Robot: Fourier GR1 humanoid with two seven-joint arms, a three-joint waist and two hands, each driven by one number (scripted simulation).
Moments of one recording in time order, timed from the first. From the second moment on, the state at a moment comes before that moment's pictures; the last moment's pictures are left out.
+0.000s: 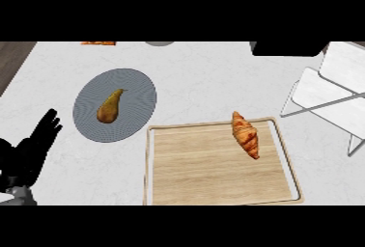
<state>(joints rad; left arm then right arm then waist) -0.02 0.17 0.32 -1.47 -0.07 -0.20 0.14 -0.65 -0.73 -0.52 -1.34 0.82 0.21 0.50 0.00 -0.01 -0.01</state>
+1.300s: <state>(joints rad) 0.01 0.19 0.34 -1.45 -0.05 -0.20 0.11 -0.61 -0.89 -1.01 -1.52 0.26 0.37 0.69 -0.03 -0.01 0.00</state>
